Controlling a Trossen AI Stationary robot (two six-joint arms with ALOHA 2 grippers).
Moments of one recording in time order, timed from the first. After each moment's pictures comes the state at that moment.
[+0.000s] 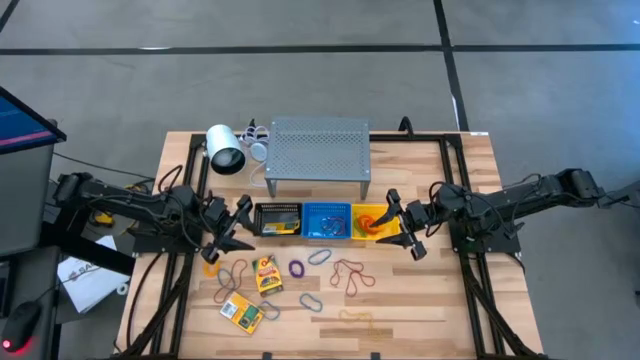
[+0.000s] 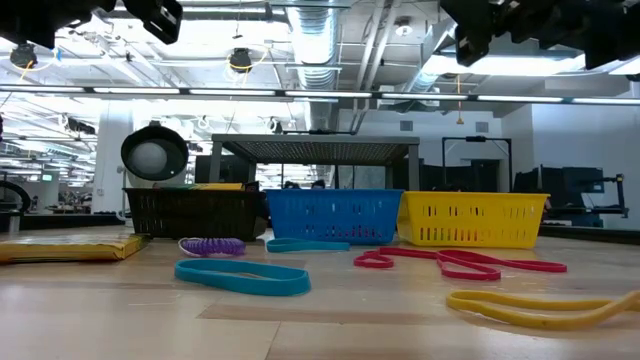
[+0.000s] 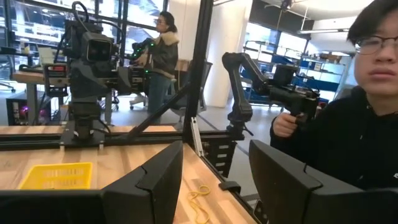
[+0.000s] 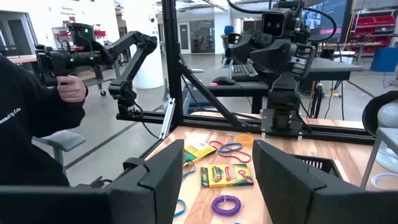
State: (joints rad) left arm -0.15 0.67 0.31 0.49 0.26 -0.17; right arm 0.10 0.94 0.37 0.59 -0.23 0.05
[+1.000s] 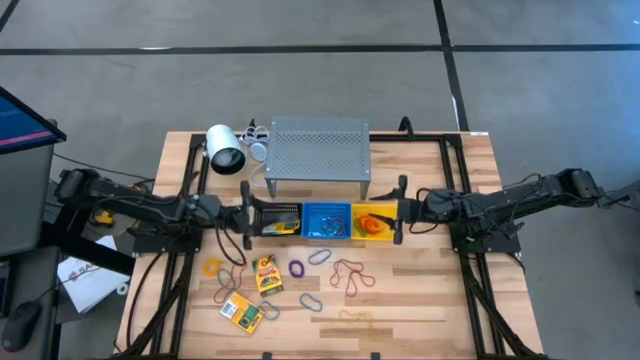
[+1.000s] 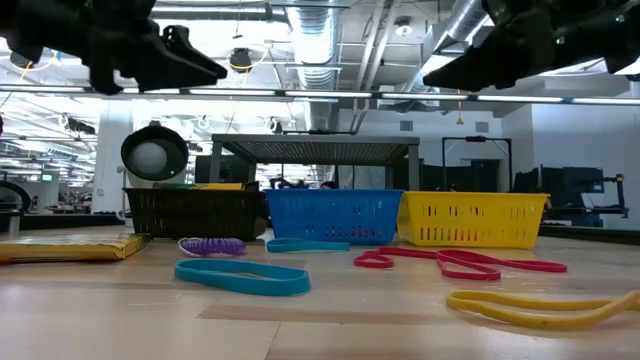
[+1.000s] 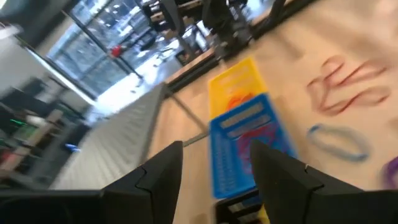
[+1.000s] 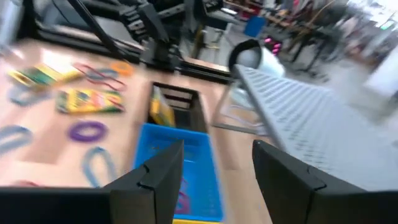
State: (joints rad) left arm -0.15 0.83 0.31 0.32 -0.34 0.59; right arm 0.10 0.94 0.37 0.37 0.28 -0.26
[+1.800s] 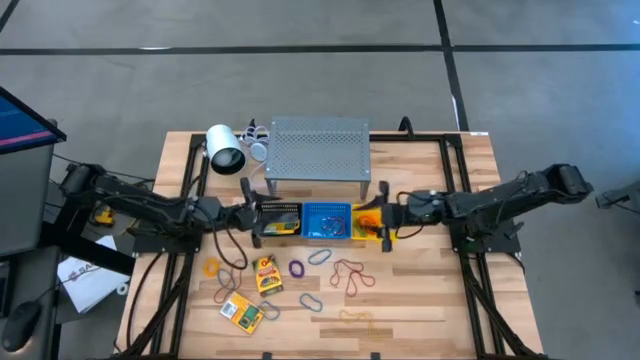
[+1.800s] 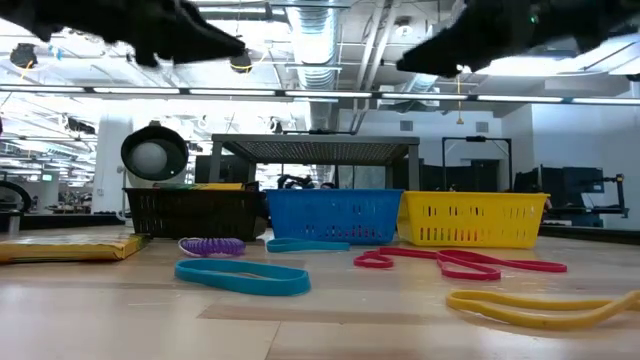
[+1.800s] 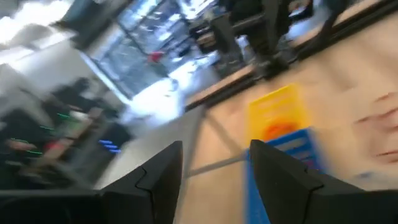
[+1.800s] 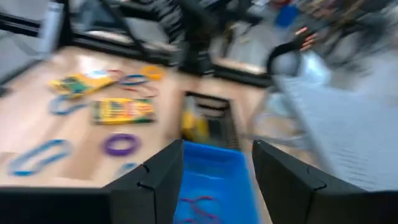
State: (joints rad) left arm -0.23 0.94 0.41 0.45 -0.52 0.56; right arm 0.14 1.14 0.57 0.29 0.17 -0.18
